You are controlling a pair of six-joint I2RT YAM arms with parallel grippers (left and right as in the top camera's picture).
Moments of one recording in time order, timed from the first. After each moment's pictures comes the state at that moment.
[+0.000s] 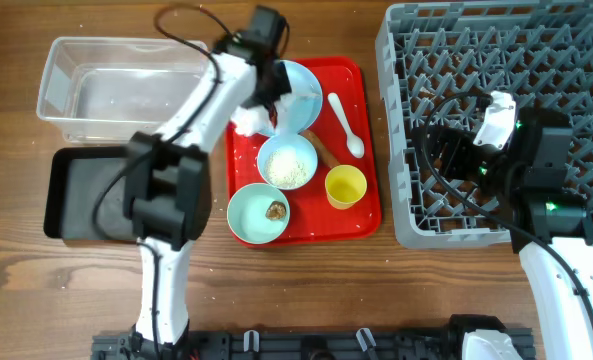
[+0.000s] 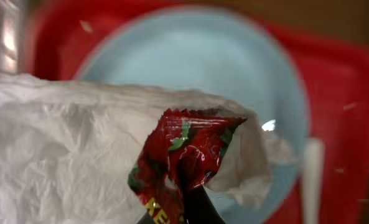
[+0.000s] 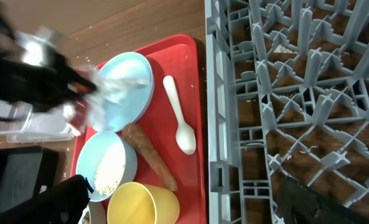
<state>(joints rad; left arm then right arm) -0.35 2.26 1.95 -0.91 0.00 -0.59 -0.06 1.09 0.91 -0.57 -0.40 0.25</state>
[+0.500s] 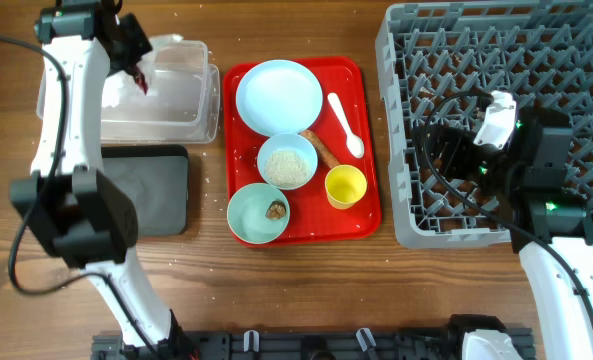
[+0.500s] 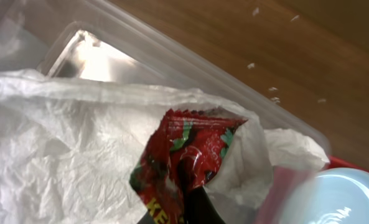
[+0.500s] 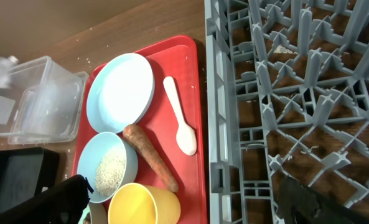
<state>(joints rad) 0.10 2.09 2.02 -1.01 -0.09 -0.36 -0.06 1.09 0.91 -0.57 -0.40 0.26</state>
